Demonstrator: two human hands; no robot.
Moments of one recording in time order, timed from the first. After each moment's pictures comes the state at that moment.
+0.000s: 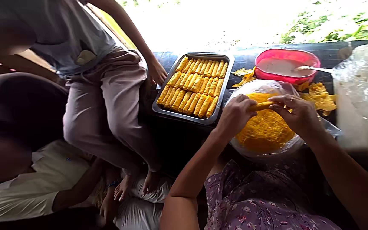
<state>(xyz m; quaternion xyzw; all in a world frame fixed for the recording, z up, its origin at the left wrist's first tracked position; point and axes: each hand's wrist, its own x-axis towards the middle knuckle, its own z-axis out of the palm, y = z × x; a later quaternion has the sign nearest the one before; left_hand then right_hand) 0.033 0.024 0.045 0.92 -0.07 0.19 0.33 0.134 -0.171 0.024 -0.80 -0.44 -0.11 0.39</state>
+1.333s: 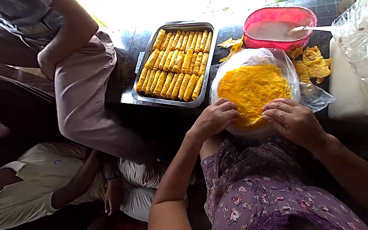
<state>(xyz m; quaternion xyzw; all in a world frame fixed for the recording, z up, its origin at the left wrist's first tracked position) -0.014 0.046 0.004 0.90 -0.28 0.16 0.28 0.072 -0.219 -0.003 -0.78 -0.53 -0.14 0.30</state>
